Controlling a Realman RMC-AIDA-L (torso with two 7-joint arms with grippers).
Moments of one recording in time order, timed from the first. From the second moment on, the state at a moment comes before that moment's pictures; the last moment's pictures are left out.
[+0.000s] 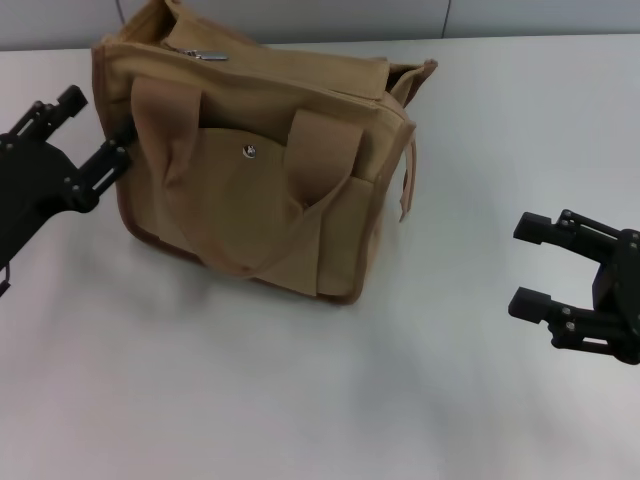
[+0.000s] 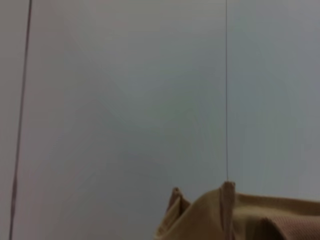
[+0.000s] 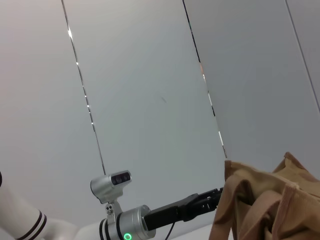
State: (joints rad) left arm -0.32 -2.07 0.77 0.29 1.20 1.49 -0.66; right arm 0.34 2.06 -0.50 -0.51 -1.91 -1.99 1.09
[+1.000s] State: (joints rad) left arm -0.38 -2.08 0.84 0.19 1.19 1.46 -0.50; right arm 0.34 2.07 -0.50 -0.50 -1.91 -1.98 1.08
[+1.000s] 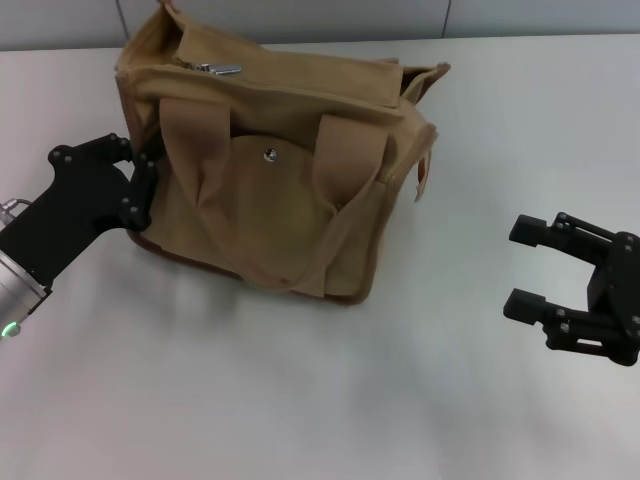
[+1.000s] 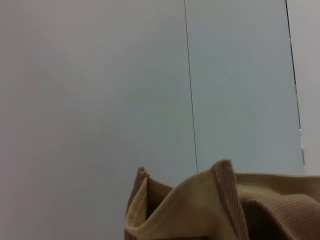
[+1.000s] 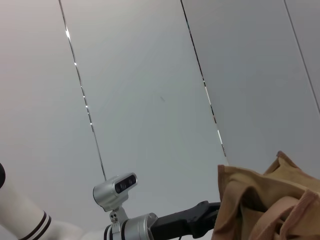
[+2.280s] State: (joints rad) left arm -0.50 -2.08 0.91 0.01 1.19 1.64 -0.41; right arm 0.27 2.08 -0.49 -0.27 -1.64 -1.95 0.45
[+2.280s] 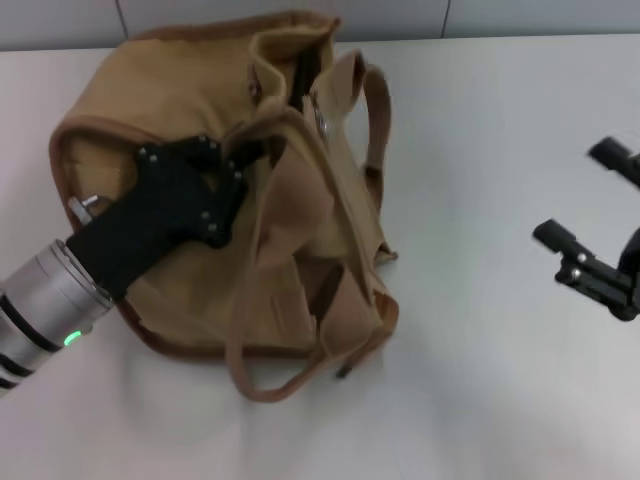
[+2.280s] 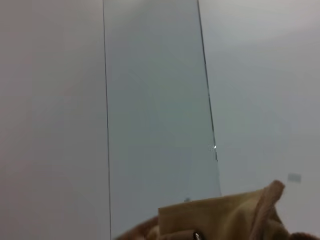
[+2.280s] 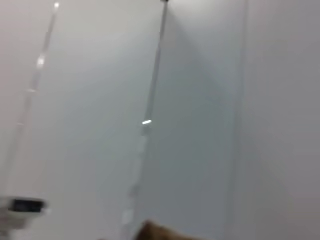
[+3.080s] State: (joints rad) left arm -0.54 -2.08 0.97 -0.08 1.19 1.64 -0.41; right arm 0.43 2.09 -0.45 0.27 -1.51 -1.66 -0.49
